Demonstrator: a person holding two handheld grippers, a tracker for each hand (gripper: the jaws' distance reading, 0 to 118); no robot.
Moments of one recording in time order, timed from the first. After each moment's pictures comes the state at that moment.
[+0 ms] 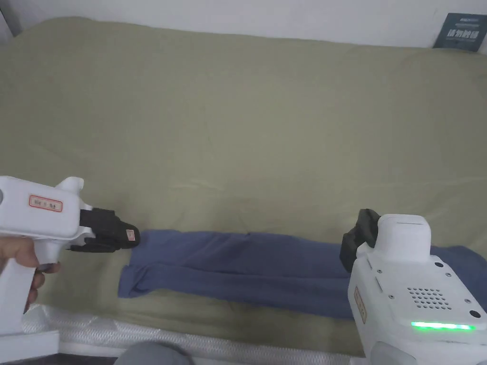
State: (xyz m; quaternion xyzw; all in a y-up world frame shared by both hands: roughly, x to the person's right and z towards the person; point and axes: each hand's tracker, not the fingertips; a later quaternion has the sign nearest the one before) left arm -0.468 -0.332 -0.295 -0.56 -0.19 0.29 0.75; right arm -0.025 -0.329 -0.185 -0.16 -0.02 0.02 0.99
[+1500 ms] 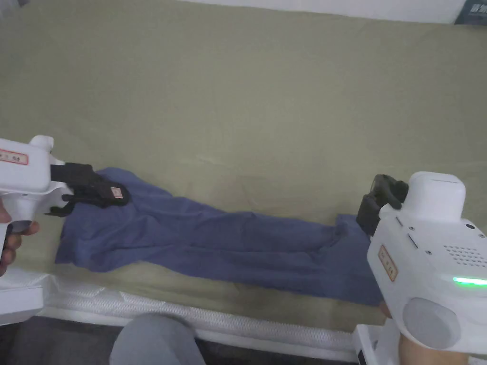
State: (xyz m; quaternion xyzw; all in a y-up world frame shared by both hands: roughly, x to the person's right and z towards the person) left arm -0.456 -0.279 -0.273 -0.53 -0.16 0.34 0.76; right arm -0.007 -0.299 -0.193 -0.17 0.00 -0.02 0.98
